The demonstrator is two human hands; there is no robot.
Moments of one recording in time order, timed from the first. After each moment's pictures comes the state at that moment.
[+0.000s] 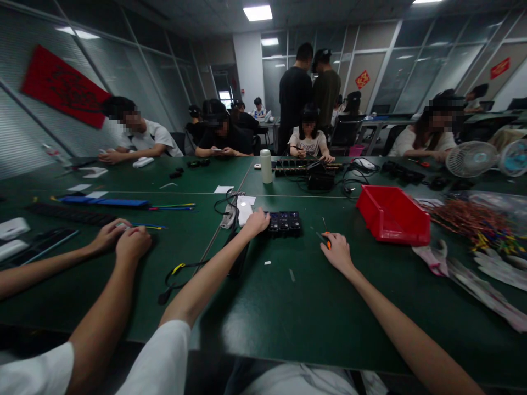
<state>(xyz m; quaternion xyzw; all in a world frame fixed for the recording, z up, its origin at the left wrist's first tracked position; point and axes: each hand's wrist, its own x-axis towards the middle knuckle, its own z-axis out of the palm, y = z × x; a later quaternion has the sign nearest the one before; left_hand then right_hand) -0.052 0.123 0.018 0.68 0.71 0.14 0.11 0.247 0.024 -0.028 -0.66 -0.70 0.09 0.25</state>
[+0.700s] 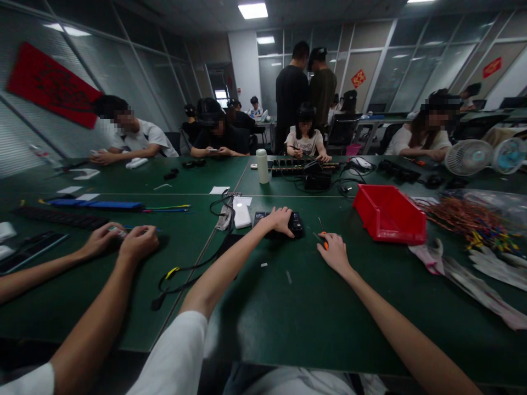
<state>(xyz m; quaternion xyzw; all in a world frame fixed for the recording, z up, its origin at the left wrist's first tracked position) 0.021 0.141 0.038 0.88 0.45 0.03 0.11 0.251 0.029 -0.032 -0.65 -0.70 0.10 0.27</state>
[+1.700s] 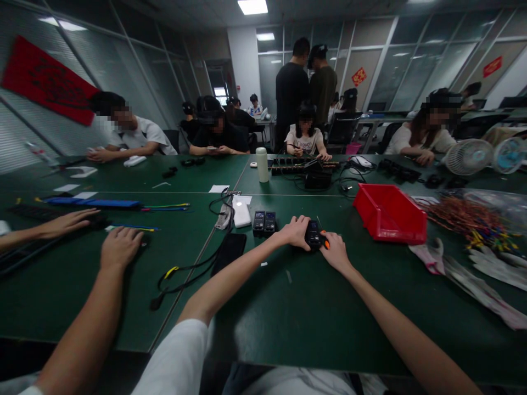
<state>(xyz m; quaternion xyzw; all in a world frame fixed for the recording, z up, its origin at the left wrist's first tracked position) 0.063 0.091 0.028 0.90 0.40 0.08 0.13 0.249 0.034 -0.035 -0.66 -0.70 0.10 0.26</state>
